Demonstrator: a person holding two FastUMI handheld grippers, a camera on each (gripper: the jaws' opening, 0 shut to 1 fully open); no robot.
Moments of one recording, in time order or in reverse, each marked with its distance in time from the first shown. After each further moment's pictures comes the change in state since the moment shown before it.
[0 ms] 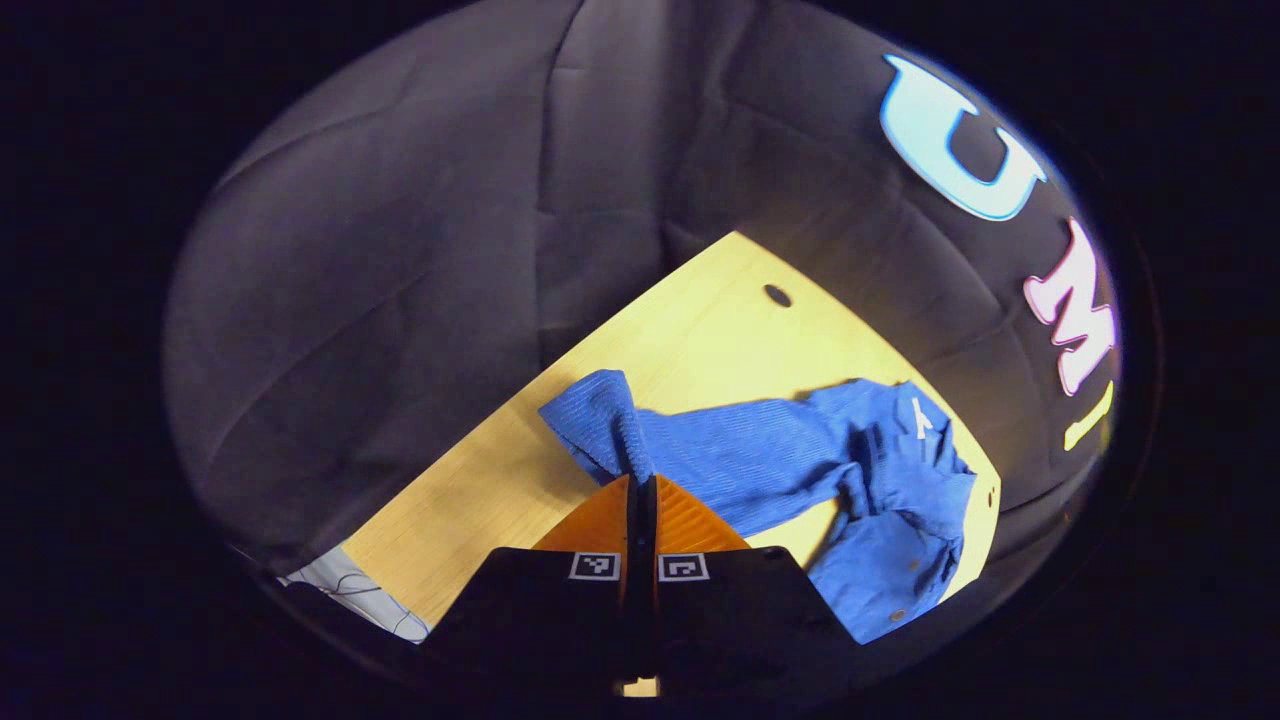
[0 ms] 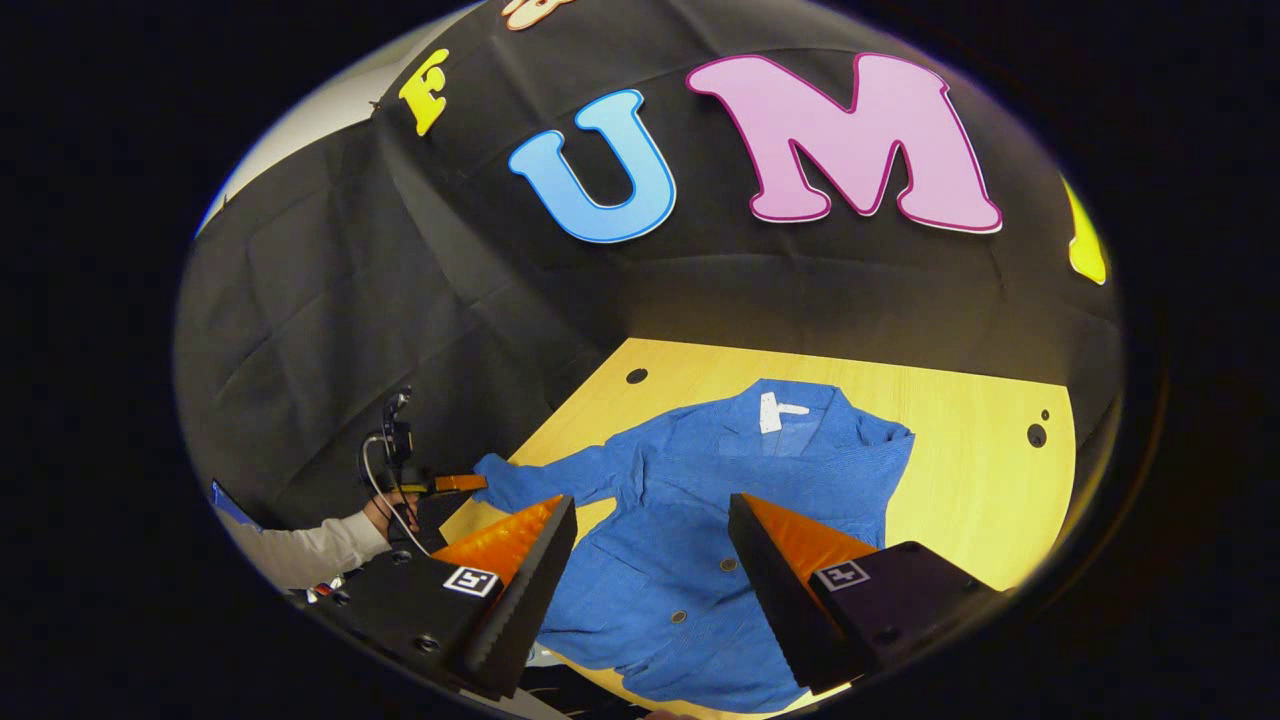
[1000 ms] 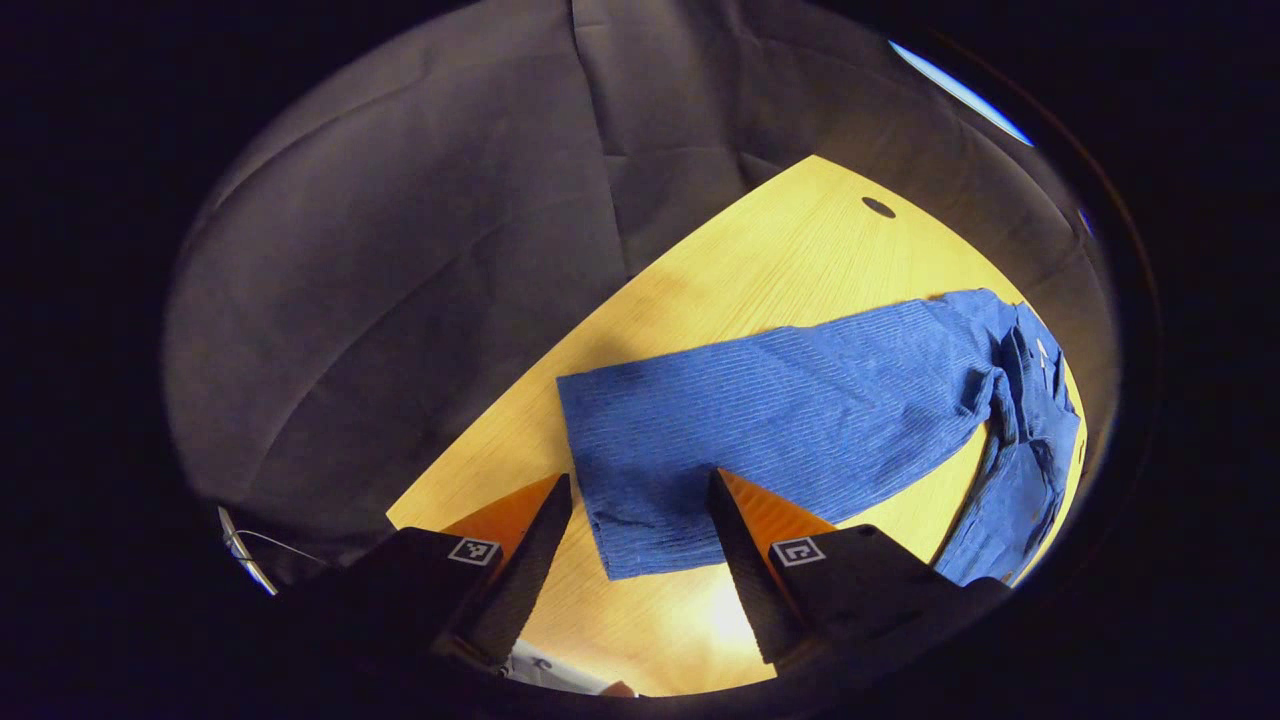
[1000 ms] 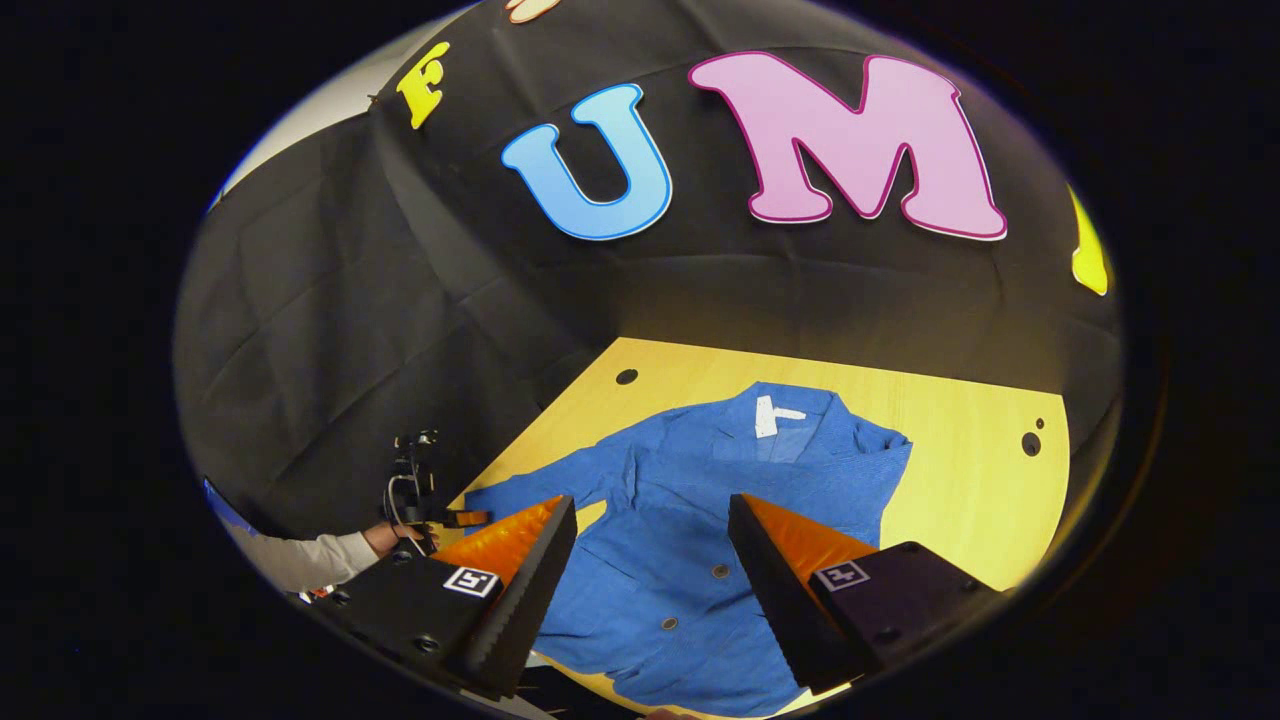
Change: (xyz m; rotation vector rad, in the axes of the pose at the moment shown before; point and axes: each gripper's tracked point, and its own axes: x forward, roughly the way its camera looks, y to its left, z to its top) left arm 0.050 0.096 -0.088 -0.018 0.186 0.337; right arm 0.018 0.004 0.006 -0.013 0.008 -0.020
